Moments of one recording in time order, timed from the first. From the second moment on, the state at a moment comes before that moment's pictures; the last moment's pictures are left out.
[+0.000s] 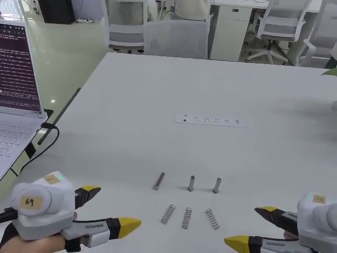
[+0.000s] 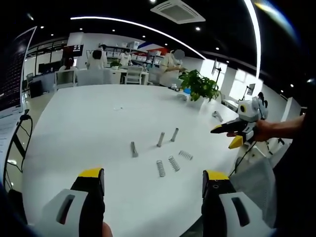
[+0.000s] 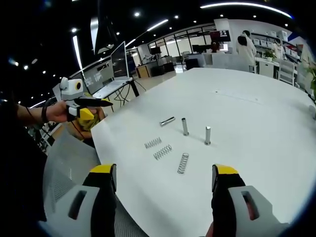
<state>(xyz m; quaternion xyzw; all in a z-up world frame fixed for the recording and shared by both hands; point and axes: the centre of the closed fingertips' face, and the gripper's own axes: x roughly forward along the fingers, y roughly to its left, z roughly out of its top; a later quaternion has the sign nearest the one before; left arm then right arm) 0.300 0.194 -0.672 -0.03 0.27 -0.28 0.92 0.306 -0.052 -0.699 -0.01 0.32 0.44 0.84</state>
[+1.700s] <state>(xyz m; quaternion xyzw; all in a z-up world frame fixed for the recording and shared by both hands) 0.373 0.181 -0.698 -0.03 0.29 -0.29 0.91 0.306 -0.056 -0.704 0.02 0.33 0.43 0.84</state>
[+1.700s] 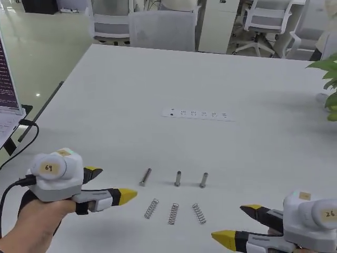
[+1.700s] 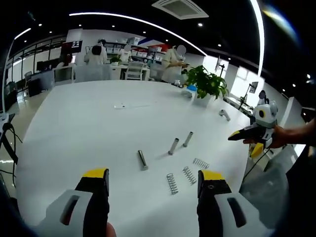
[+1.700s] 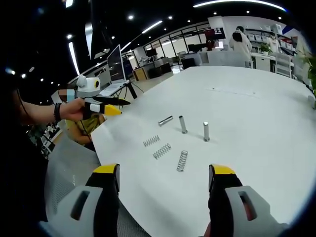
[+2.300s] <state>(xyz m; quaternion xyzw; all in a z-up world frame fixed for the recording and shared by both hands) 0.401 0.175 -0.725 0.00 0.32 -0.28 0.91 0.311 -0.057 -0.706 0.02 0.33 0.43 0.84</state>
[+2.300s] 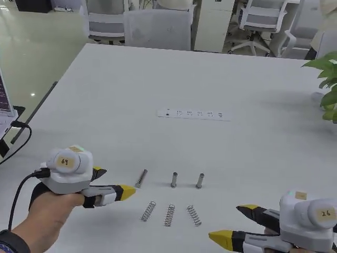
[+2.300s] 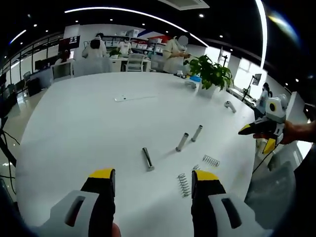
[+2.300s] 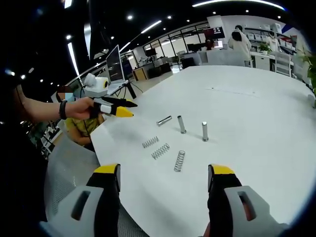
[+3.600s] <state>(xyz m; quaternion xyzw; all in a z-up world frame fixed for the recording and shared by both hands) 0.451 0.139 -0.759 -0.02 0.38 -0.26 0.89 0.316 -0.057 -0.713 0.03 0.34 0.43 0.84</state>
